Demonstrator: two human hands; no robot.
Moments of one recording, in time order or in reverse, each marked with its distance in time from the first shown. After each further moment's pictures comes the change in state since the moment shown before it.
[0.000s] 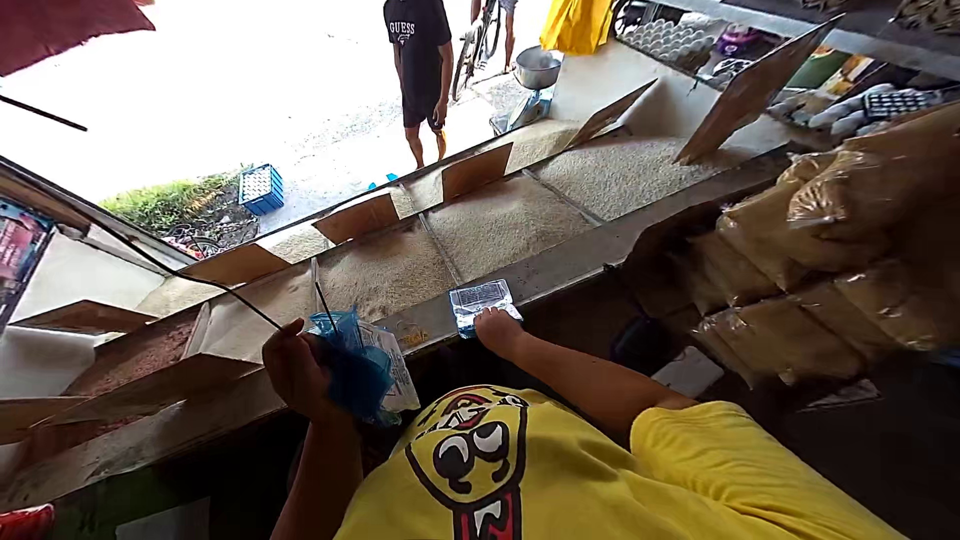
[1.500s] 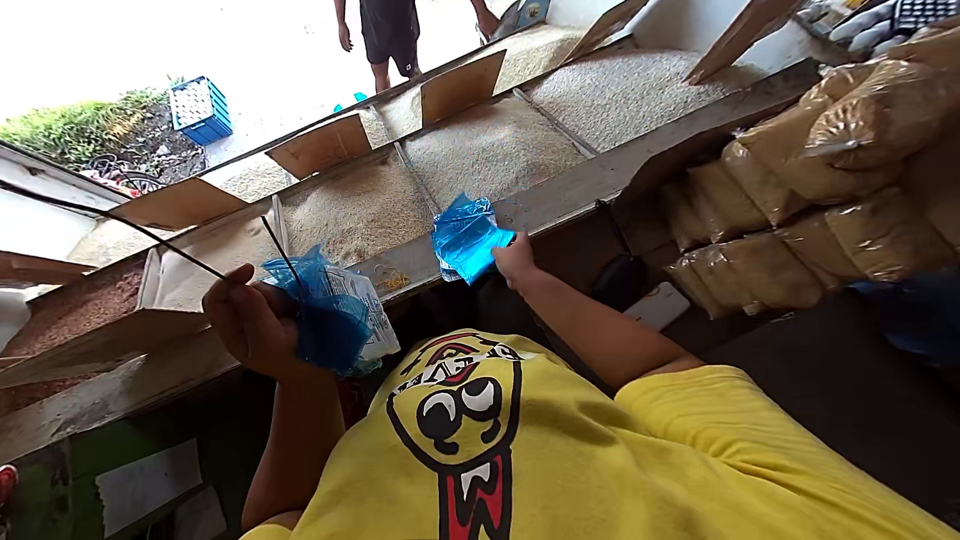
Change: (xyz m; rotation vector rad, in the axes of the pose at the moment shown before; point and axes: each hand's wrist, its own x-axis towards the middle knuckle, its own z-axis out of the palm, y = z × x) left_hand 0.004 -0.015 -0.024 0.057 -0.121 -0.004; right_hand 0.006 0.046 0.019 1.350 0.503 0.666
